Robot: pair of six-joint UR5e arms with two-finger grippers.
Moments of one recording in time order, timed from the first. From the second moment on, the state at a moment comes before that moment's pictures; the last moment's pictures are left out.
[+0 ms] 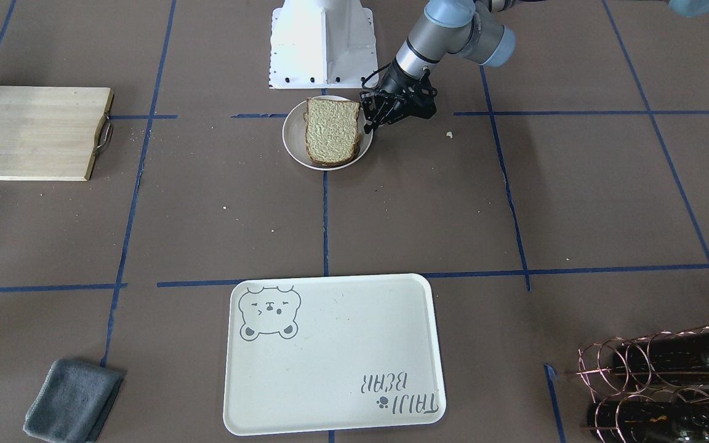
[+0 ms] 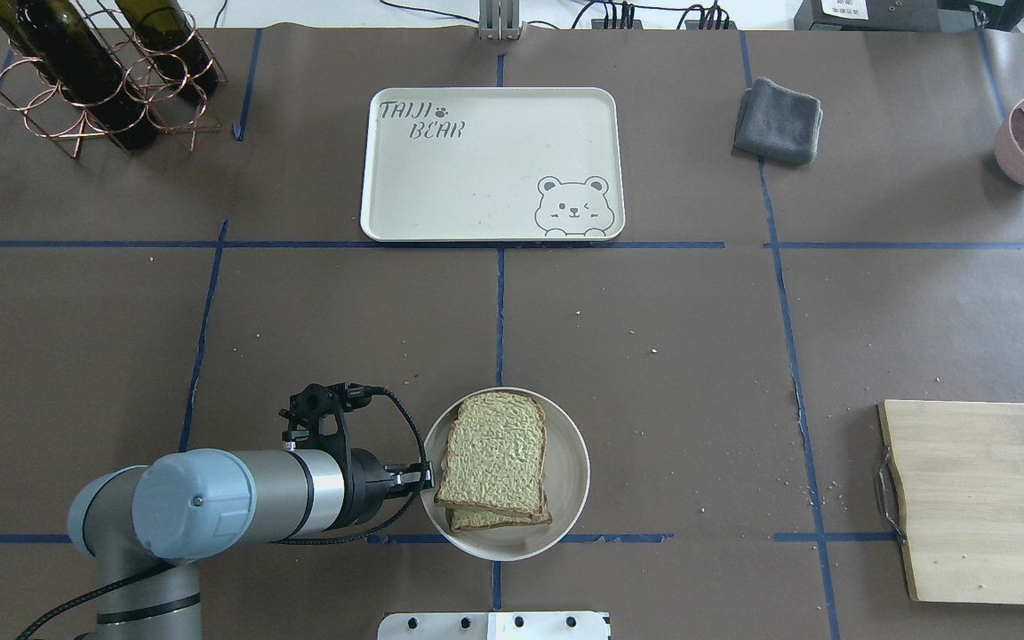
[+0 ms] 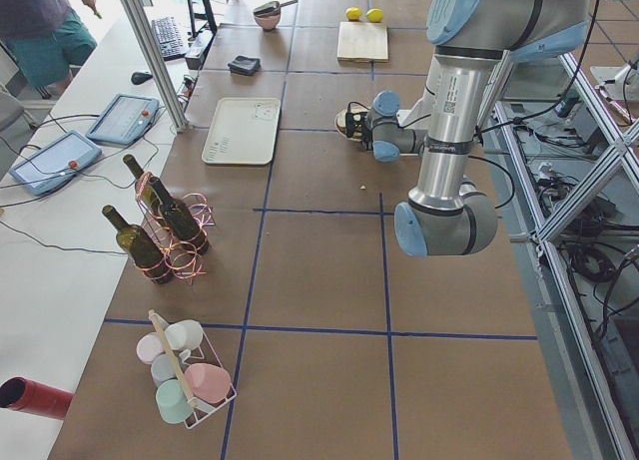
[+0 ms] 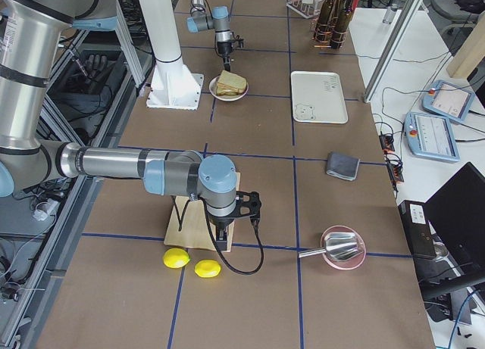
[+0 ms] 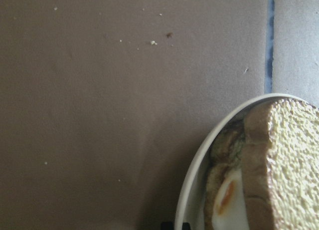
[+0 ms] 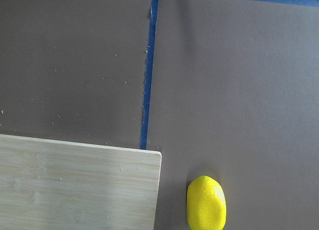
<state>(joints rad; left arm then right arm) -0.24 -1.89 -1.84 -2.27 -1.61 -1.57 1.60 -1.92 1.91 -1.60 2.31 -0.11</state>
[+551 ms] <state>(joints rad) -0.47 -2.00 -1.81 -2.16 -1.79 -1.55 1.60 -1.92 1.90 -1.60 2.31 -0.11</state>
